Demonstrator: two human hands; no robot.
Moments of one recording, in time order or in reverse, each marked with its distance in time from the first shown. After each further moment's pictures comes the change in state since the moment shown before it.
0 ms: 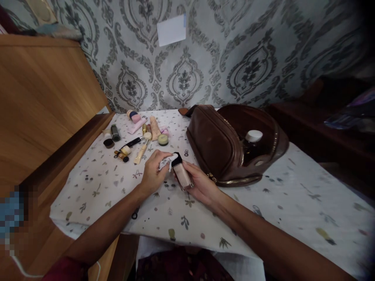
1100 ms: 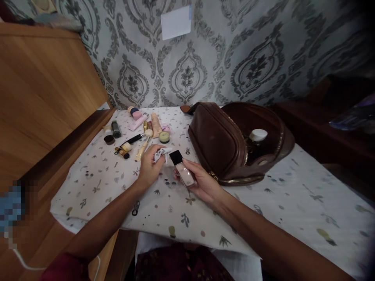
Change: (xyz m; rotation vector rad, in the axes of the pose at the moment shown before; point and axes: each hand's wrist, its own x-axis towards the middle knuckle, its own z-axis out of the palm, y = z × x) left_hand 0.007 -0.004 -0.008 -0.034 0.063 -0.188; right_hand -0.009 -0.006 0.009 0.006 0.029 0.007
